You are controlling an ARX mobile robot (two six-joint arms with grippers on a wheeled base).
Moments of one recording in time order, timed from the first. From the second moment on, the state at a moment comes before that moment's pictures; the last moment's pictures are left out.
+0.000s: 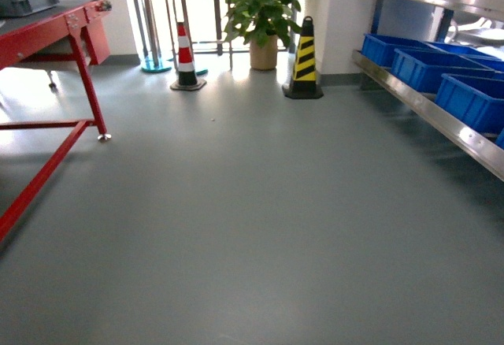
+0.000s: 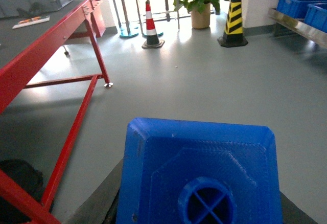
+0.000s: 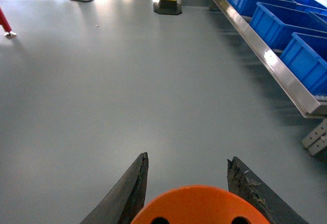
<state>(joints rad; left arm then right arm) 0.21 0.66 0.29 0.23 0.15 0.18 0.11 1.08 0.26 0.49 0.15 -0.02</state>
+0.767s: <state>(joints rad) 0.21 0.66 0.29 0.23 0.15 0.18 0.11 1.08 0.26 0.49 0.15 -0.02</state>
